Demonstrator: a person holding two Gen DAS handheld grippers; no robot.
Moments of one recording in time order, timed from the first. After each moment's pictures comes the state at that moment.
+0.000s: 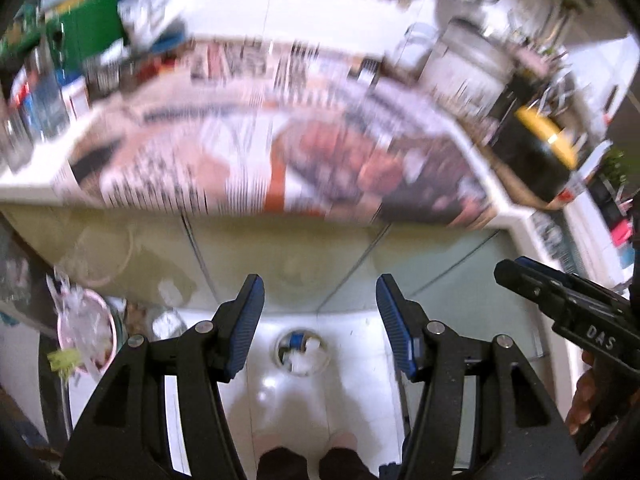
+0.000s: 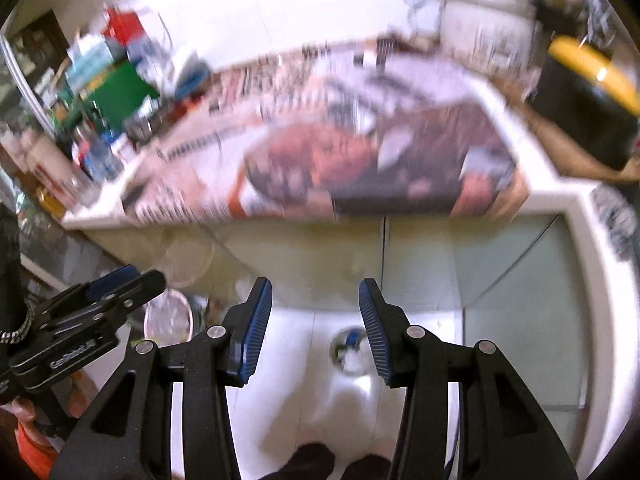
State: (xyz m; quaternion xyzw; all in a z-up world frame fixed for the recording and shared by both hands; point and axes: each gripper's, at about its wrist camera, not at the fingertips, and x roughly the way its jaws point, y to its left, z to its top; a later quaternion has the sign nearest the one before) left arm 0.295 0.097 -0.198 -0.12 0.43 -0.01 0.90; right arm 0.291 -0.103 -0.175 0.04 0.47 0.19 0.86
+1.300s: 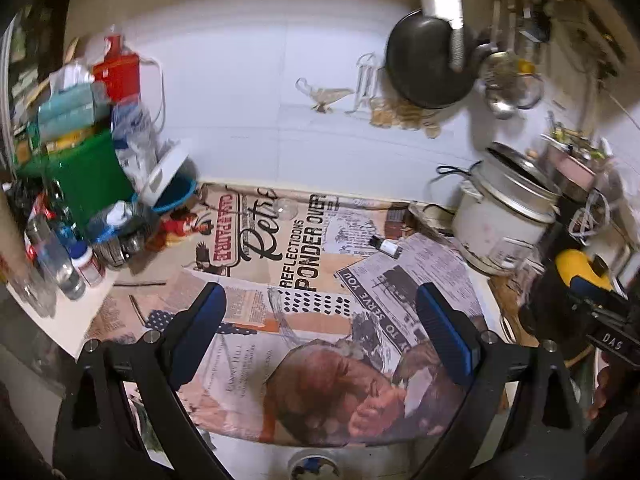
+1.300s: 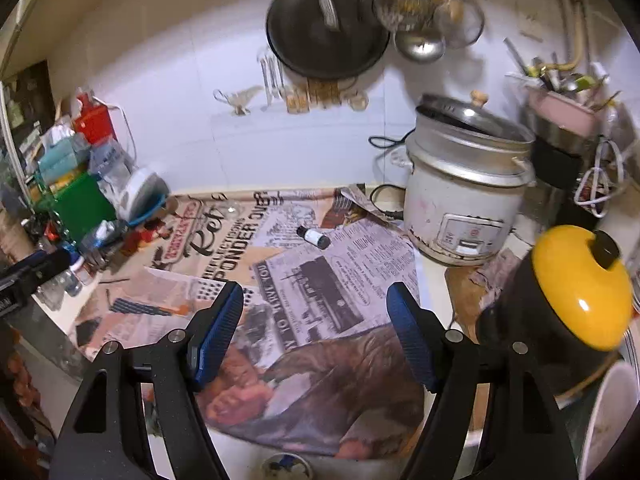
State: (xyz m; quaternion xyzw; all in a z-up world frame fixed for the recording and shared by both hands) left arm 0.503 0.091 -0.060 -0.09 0.31 0.10 0.94; right arm 0.508 -0.173 -0.075 0.00 0.34 0.19 0.92
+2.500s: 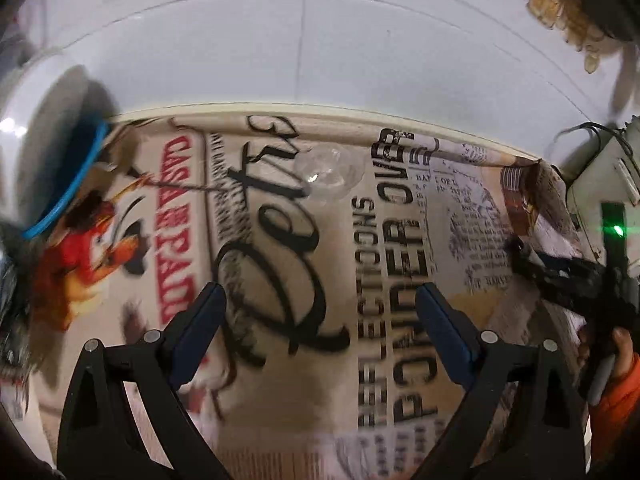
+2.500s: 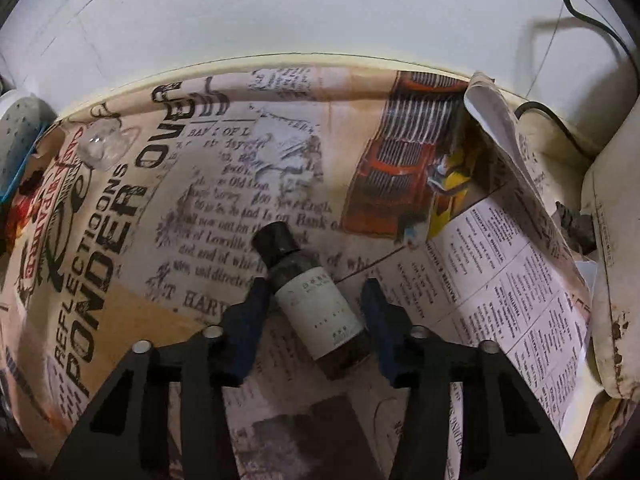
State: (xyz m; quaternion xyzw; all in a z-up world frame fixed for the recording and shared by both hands) left arm 0.827 0.263 -0.244 -0.09 0.48 0.04 0.87; right arm 0.808 -0.032 -0.268 -0.06 0.54 0.19 0.82
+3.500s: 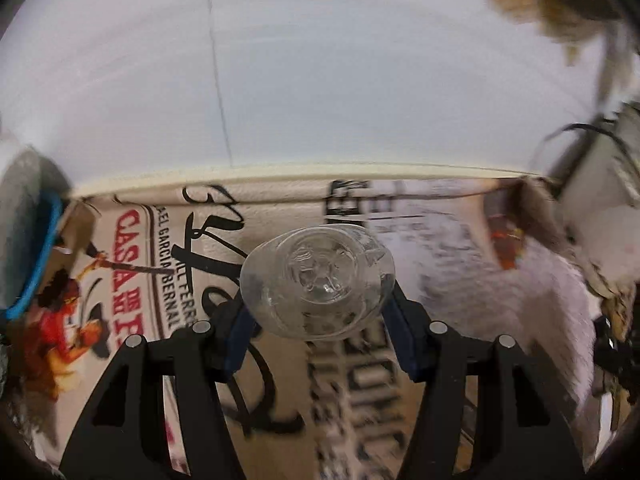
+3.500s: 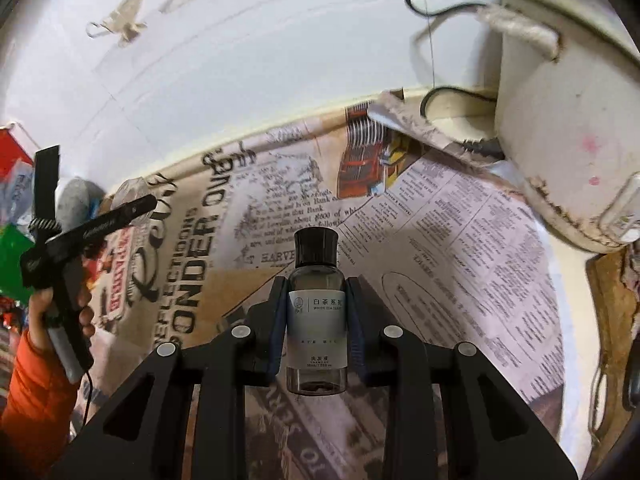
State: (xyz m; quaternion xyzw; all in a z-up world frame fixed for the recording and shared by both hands) left arm 0.861 0.216 -0.219 -0.05 0.43 0.01 0.90; right arm 0.716 -0.089 -0.190 0.09 0.48 0.17 0.85
